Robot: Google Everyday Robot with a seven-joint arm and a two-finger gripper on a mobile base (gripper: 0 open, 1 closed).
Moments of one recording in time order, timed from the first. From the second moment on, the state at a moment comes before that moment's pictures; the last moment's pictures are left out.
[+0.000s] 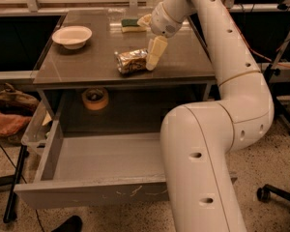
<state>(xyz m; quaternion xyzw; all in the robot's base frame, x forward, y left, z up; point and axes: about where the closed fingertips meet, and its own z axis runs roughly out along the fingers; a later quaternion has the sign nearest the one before) 0.768 -0.017 0.878 -0.74 0.59 0.12 0.30</state>
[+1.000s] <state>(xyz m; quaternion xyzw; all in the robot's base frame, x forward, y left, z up) 0.761 0.016 0.872 -0.73 0.58 0.17 0.31</state>
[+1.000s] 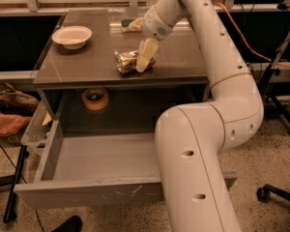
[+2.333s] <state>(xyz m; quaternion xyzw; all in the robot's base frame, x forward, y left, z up) 0.758 0.021 0.871 -0.73 0.58 0.19 0.30</state>
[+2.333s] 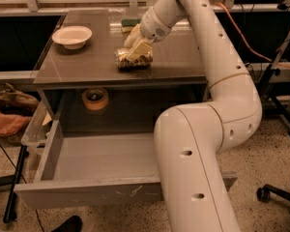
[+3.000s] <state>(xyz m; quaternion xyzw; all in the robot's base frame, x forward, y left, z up) 0.758 0.021 0.871 -0.73 0.58 0.19 0.30</state>
